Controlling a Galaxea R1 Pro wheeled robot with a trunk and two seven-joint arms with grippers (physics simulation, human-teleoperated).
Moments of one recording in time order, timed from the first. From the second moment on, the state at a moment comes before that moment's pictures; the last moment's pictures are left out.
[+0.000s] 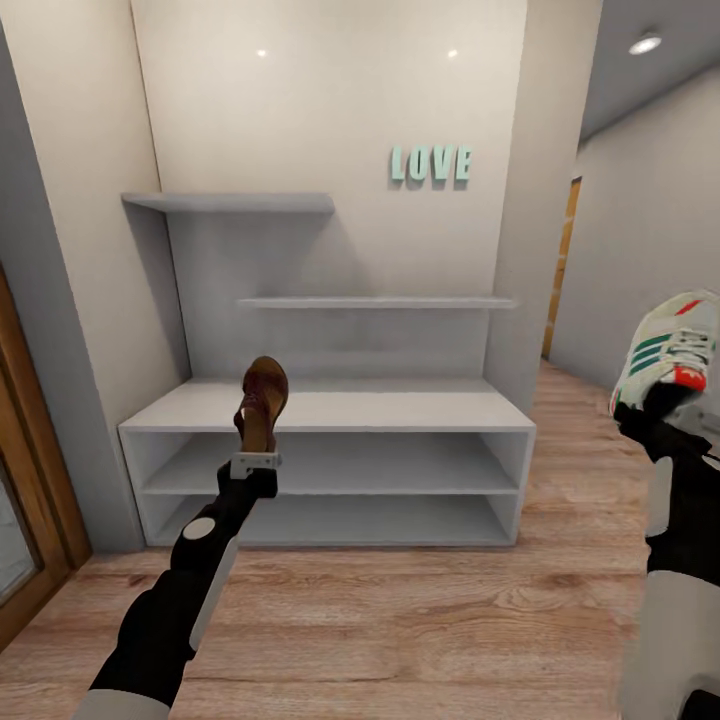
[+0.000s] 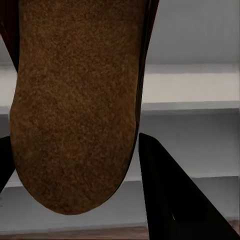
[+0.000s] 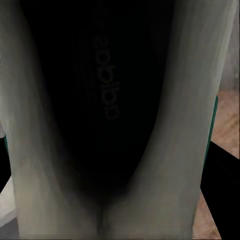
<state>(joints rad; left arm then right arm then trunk) -0.45 -0.04 -0.06 -1.31 0.00 0.30 0.01 -0.76 -0.13 -0.63 -1.26 0.02 0.45 0.00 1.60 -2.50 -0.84</state>
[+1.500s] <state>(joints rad) -0.45 -0.04 -0.06 -1.04 -0.01 0.47 0.01 -0.76 -0.59 -1.26 -1.20 0.52 0.46 0.00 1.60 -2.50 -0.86</state>
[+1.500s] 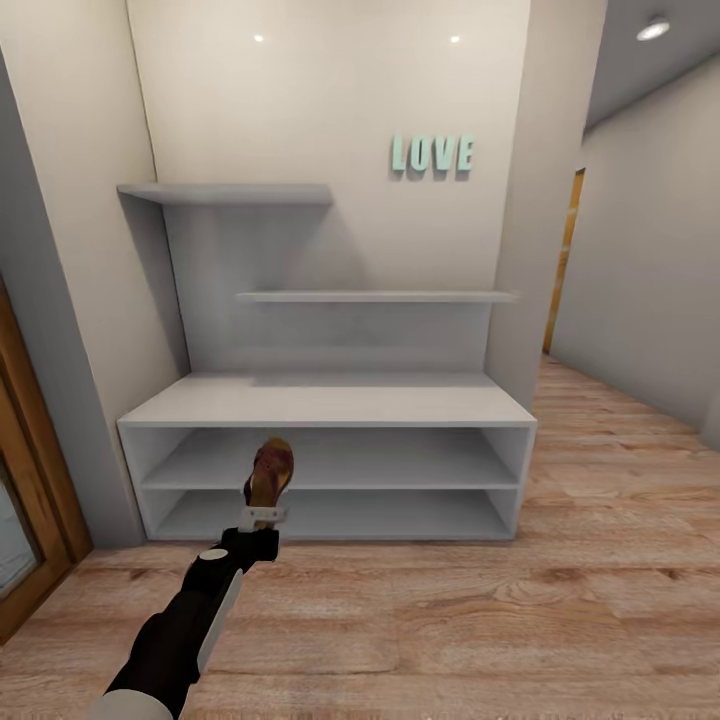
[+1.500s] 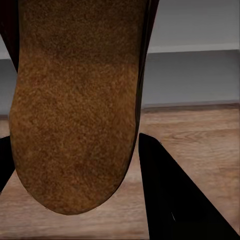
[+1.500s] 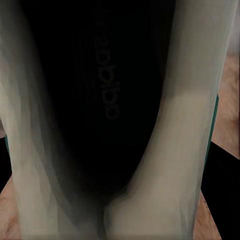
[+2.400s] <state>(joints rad) -0.45 -0.04 -0.05 -1.04 -0.01 0.54 0.01 -0.76 -0.59 -1.26 -1.20 0.52 0.46 0.00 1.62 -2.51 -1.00</state>
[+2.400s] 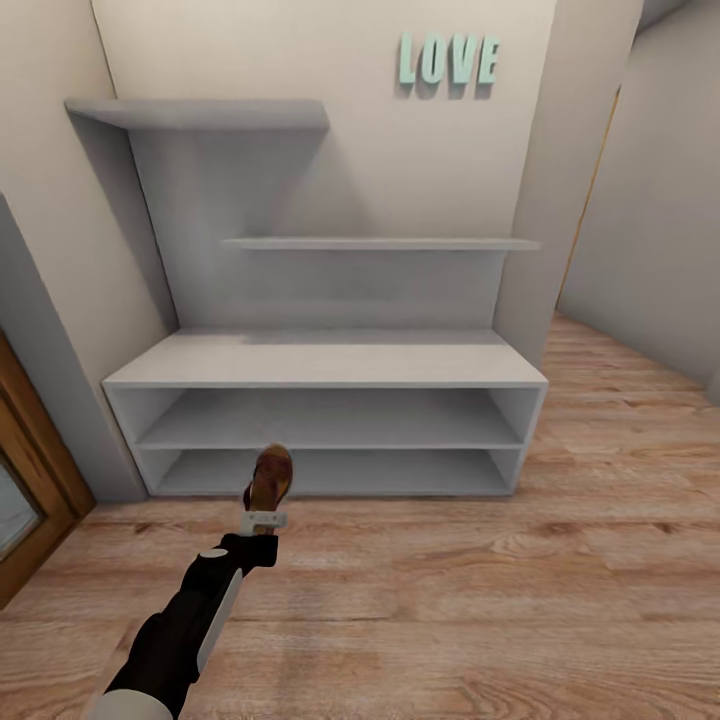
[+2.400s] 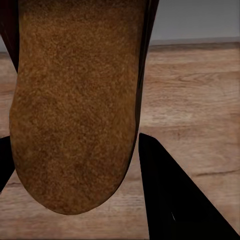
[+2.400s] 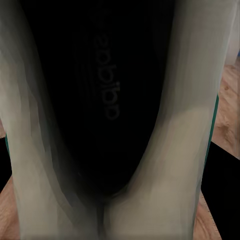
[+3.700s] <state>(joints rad) -0.45 -0.04 -0.05 -1.04 -0.01 0.54 0.01 -0.76 -0.58 -1.26 -1.21 0.58 0.46 0.00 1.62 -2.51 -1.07</state>
